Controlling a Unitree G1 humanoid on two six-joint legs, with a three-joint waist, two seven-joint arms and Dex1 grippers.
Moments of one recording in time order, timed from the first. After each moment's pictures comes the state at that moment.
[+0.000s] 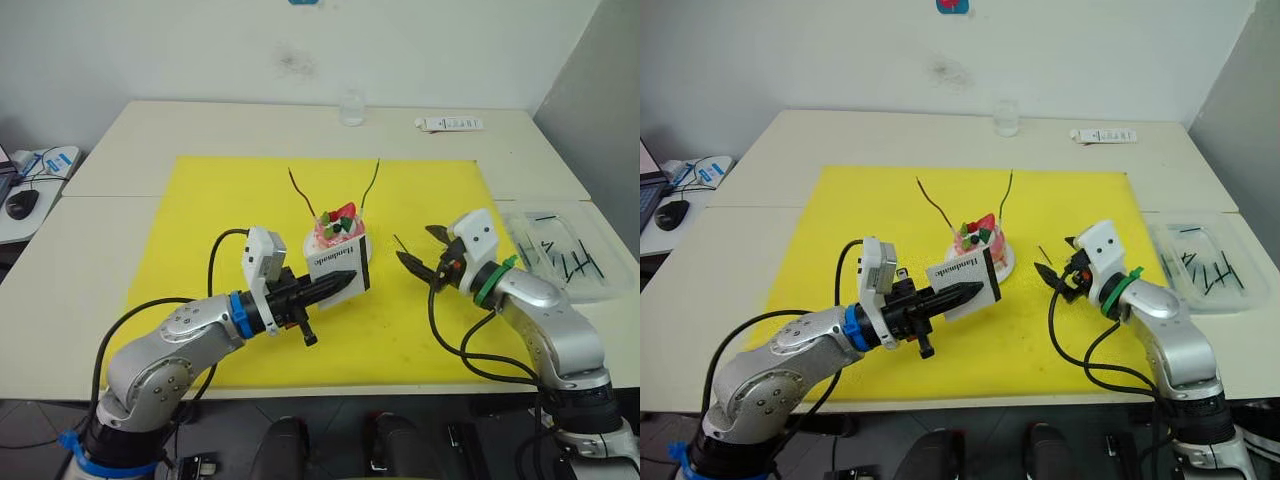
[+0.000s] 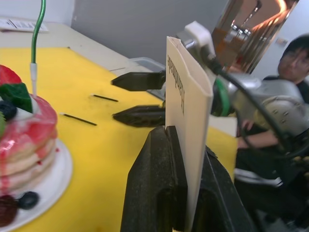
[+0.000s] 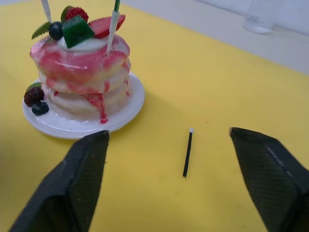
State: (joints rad) left arm -0.19 0.56 0.00 -0.55 -1.06 0.73 -0.50; right arm -0.32 -0.44 0.03 -0.26 0.22 0.56 0.55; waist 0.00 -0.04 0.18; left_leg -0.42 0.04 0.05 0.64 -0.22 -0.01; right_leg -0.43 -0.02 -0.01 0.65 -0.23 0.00
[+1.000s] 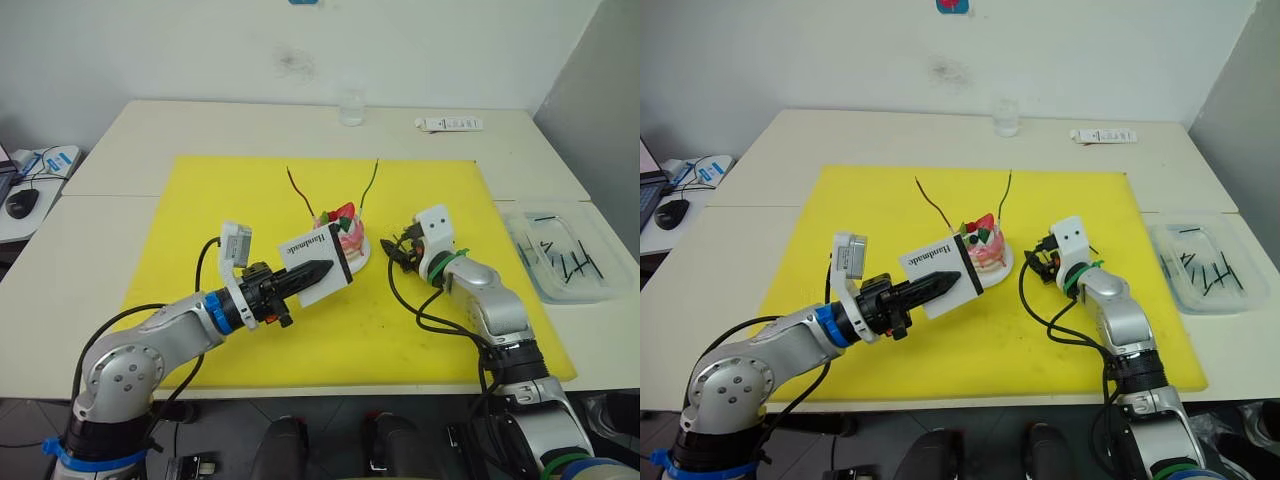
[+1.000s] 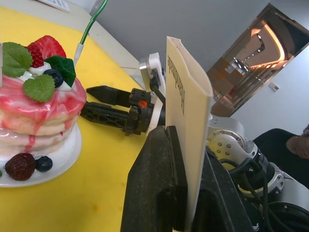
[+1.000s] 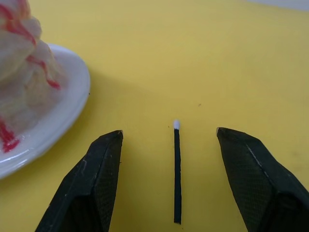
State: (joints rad) left arm -0.19 0.57 0.14 -0.48 -1.29 0.87 -0.38; right arm -0.52 -0.24 0.06 0.17 0.13 0.49 0.39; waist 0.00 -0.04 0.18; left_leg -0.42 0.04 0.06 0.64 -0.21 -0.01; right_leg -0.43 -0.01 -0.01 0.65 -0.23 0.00
